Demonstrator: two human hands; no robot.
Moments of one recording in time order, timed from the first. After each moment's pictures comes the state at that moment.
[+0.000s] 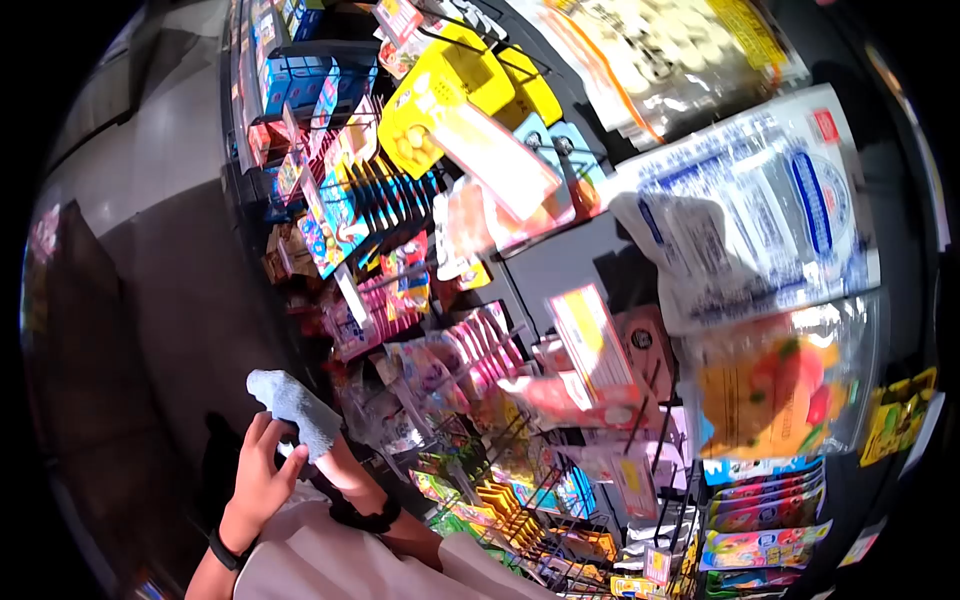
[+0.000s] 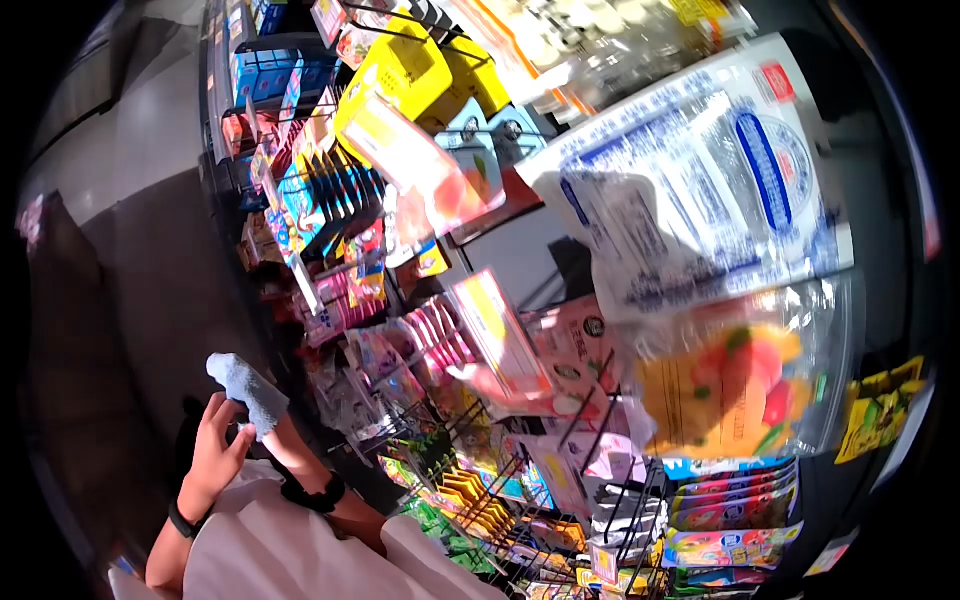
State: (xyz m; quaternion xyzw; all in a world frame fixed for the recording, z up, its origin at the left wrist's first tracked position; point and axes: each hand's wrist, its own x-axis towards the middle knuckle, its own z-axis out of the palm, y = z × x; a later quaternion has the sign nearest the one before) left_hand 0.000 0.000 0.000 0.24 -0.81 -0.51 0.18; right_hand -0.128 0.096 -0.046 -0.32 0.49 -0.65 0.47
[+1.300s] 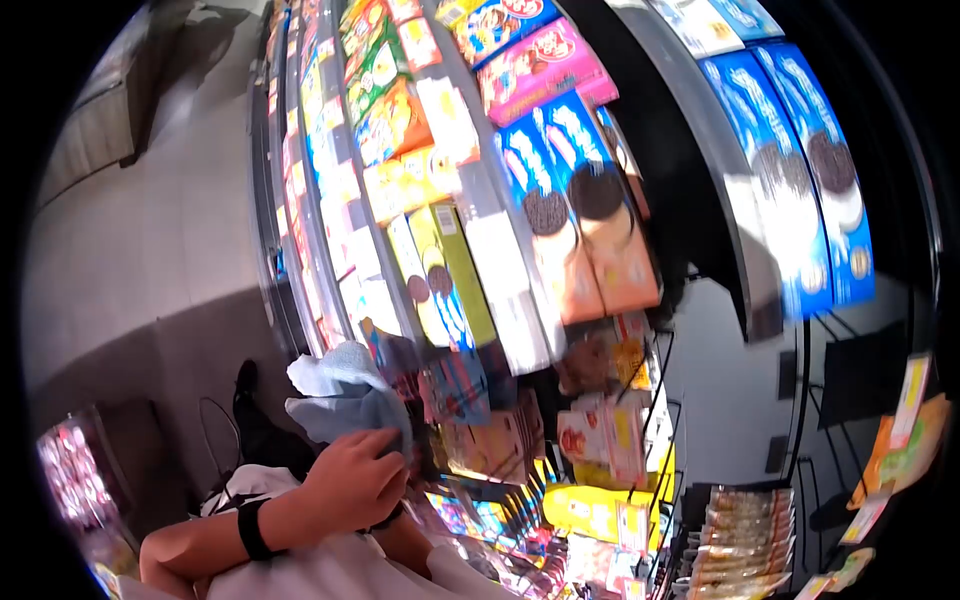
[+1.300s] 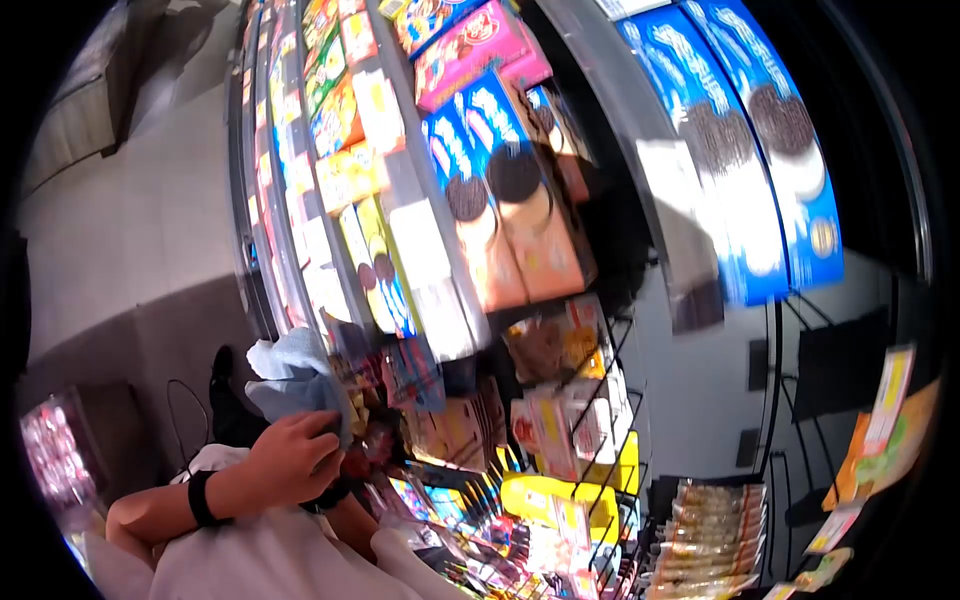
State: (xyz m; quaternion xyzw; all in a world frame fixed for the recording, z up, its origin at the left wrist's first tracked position) left_hand -0.267 -0.727 0.067 0.03 -0.84 -0.48 0.26; right_hand -0.308 -0.556 -0.057 -0.19 0.81 -0.49 0.26
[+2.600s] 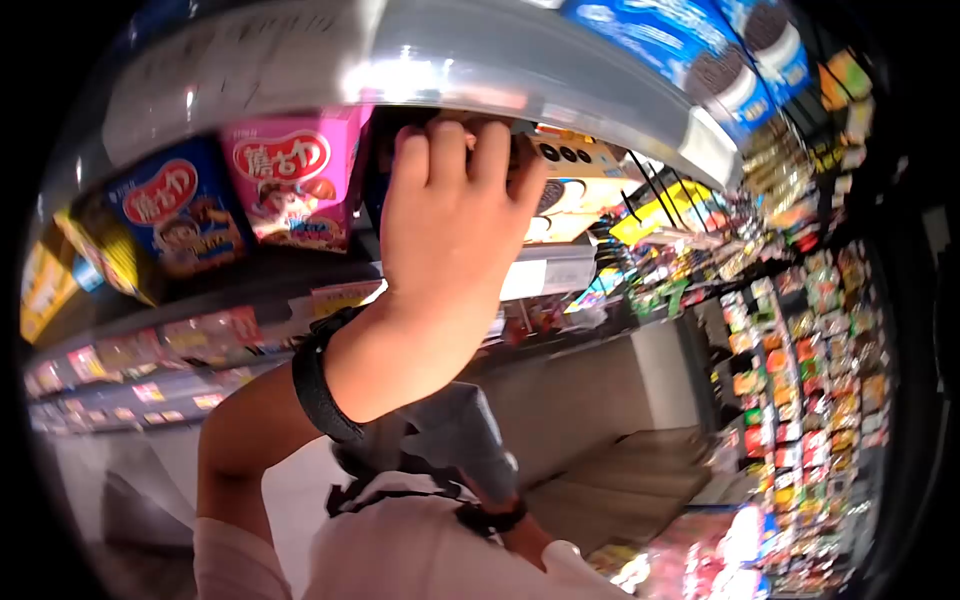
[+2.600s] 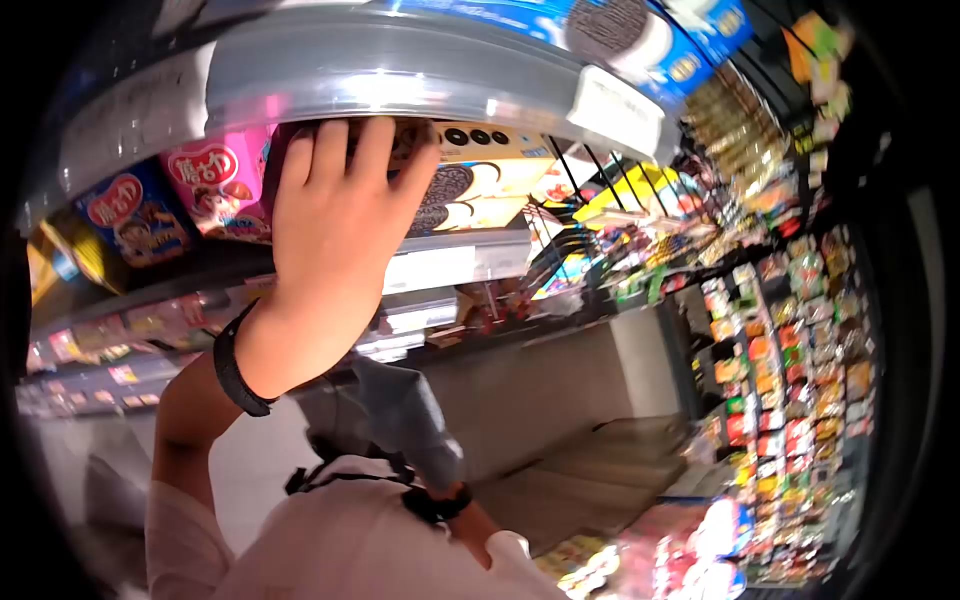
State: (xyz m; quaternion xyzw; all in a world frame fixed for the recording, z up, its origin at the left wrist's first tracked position) left_hand -0.526 -0.960 0.256 -0.34 -0.80 -0.15 0.48; right_hand -0.284 -0.917 0.030 0.24 0.81 -0.52 -0.11
